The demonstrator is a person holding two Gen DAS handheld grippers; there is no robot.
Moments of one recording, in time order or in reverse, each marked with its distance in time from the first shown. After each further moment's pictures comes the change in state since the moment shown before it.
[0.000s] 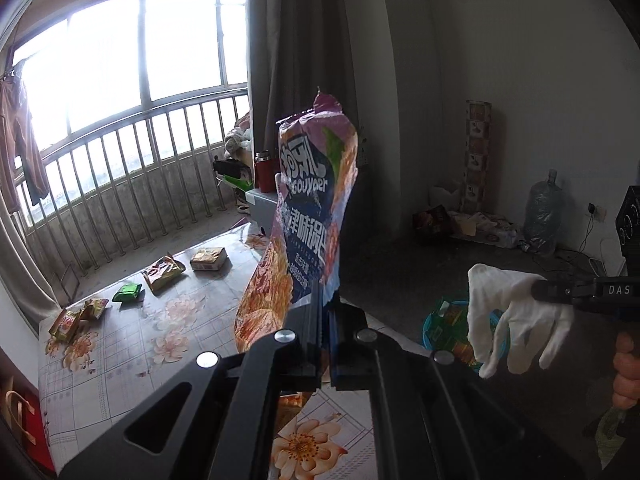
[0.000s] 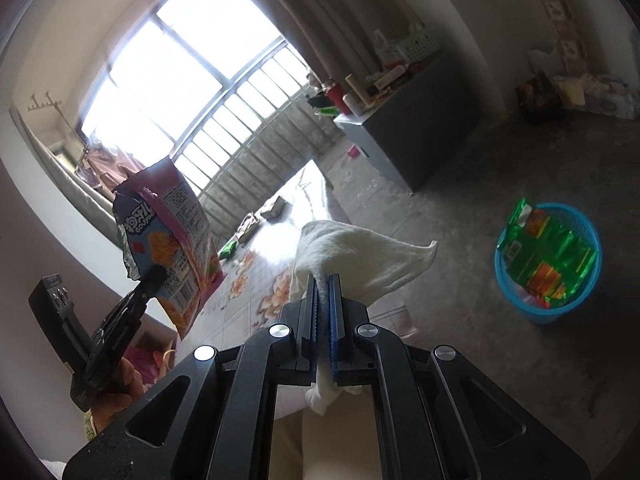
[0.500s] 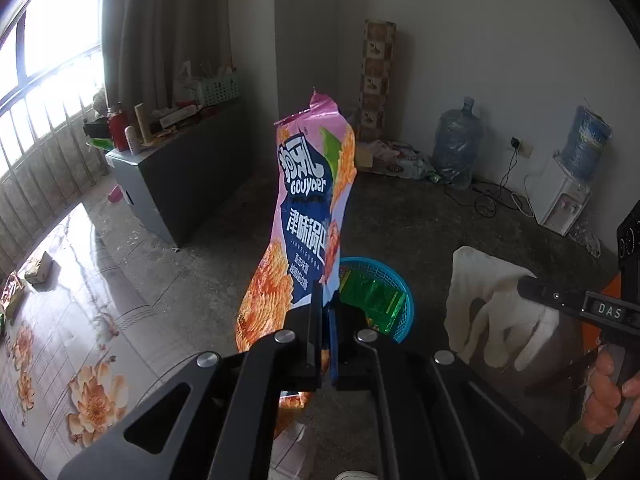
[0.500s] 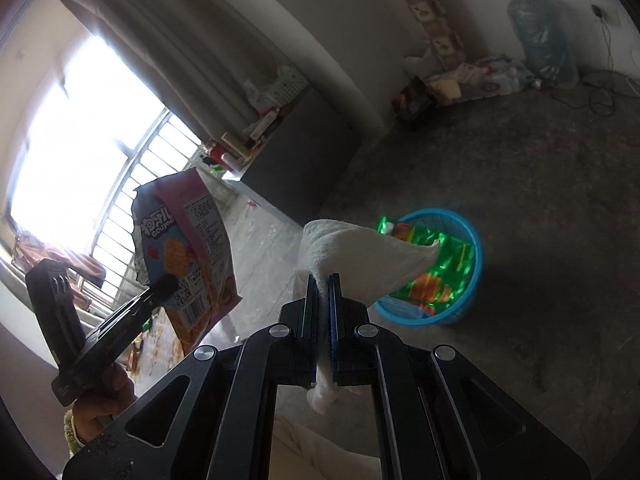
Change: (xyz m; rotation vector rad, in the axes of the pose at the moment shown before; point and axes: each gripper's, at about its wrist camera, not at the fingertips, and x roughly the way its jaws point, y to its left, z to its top) left arm 0.163 -0.176 0.025 0.130 0.298 -0.357; right arm -0.059 -0.136 0.004 0.243 -0.137 -0.280
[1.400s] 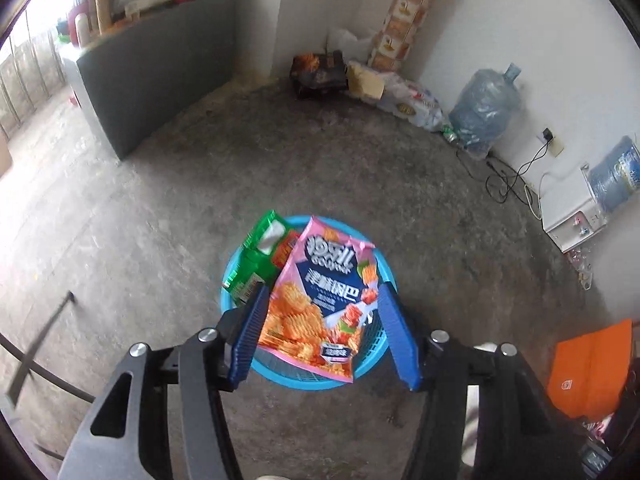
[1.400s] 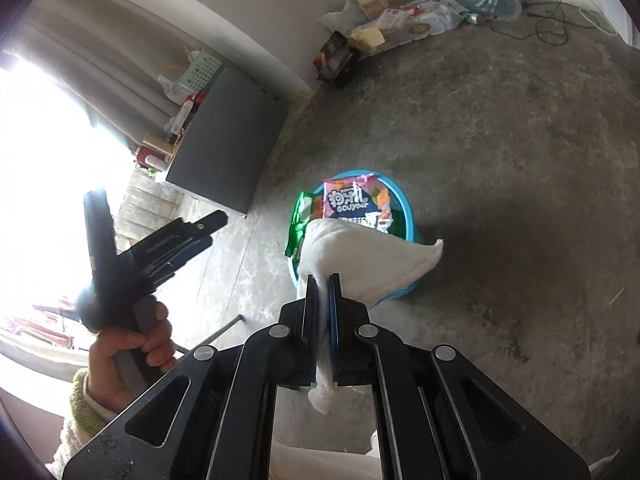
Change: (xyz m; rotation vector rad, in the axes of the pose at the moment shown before) left arm 0.211 -0.027 0.035 -0.216 0.243 -0.076; right arm 0.055 -0.087 0.010 0.171 0.122 -0.119
